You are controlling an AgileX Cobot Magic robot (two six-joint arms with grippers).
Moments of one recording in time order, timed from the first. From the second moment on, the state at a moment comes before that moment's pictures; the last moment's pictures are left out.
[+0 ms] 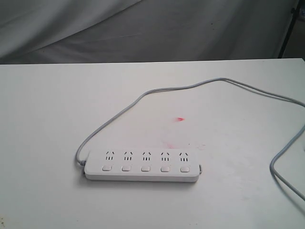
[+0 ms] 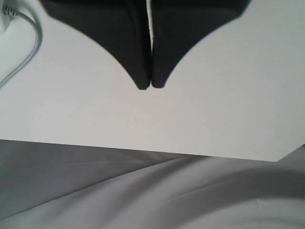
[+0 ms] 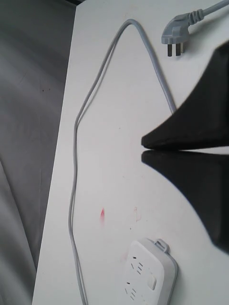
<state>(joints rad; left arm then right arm) 0.14 0.04 -0.24 0.01 0.54 -0.04 -0.07 0.01 0.00 -0.05 0.34 -0.02</state>
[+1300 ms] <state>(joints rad) 0.14 0.83 -0.95 -0.02 0.54 -0.04 -0.07 0.01 0.00 -0.05 0.34 -0.02</state>
